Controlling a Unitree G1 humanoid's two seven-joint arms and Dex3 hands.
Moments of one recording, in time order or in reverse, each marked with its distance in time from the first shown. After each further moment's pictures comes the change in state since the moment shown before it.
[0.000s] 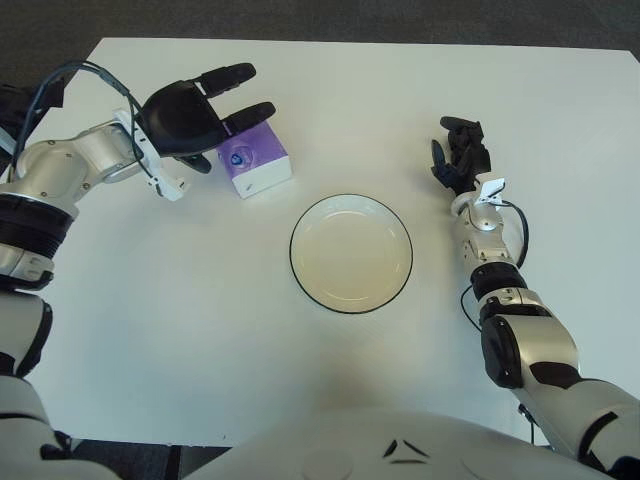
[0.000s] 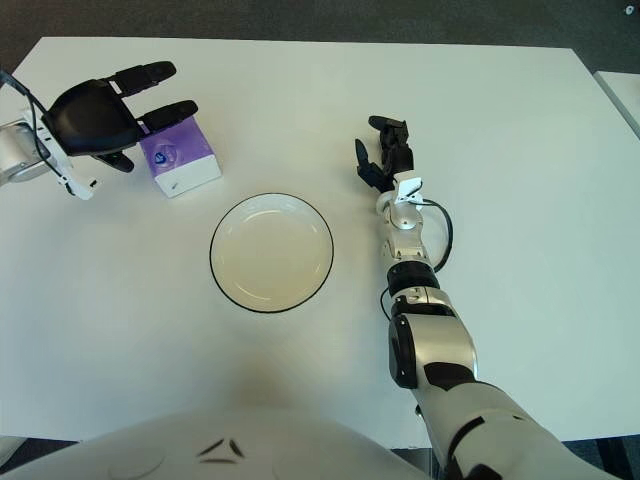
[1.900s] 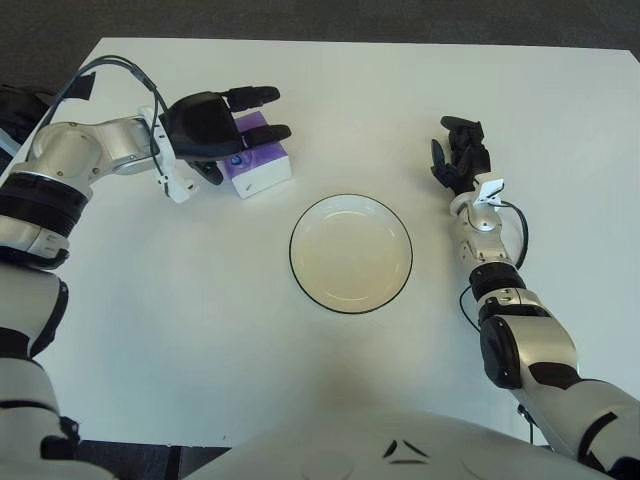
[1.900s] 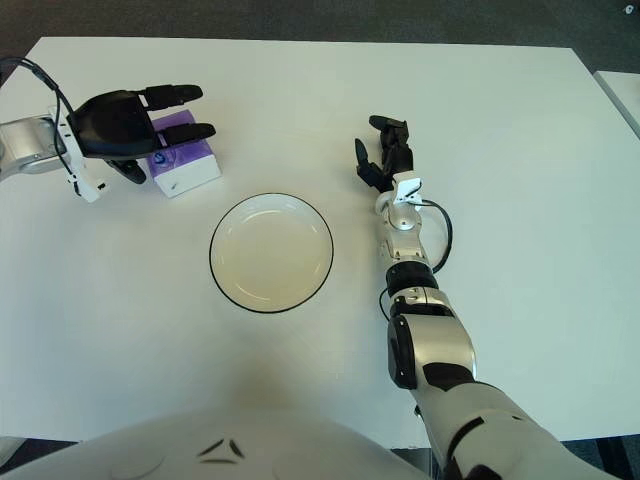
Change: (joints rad) left arm -0.120 -0.068 -0.097 0.130 -0.005 -0.094 -0.062; right arm 0.000 0.006 0.004 0.000 -0.001 -0.008 -0.020
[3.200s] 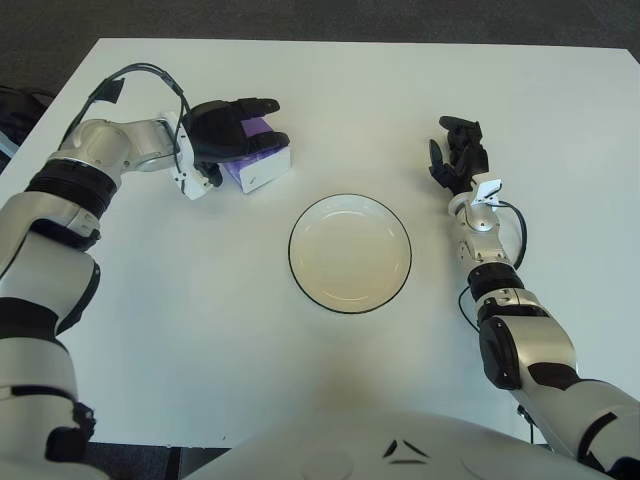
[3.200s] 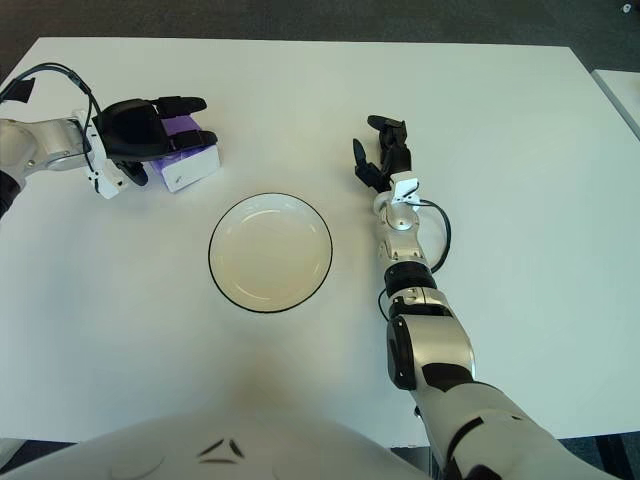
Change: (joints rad) left arm -0.124 -0.082 -0.137 0.205 0.038 0.053 0.024; right arm 0.001 0.004 0.014 -0.003 0.000 -0.005 -0.015
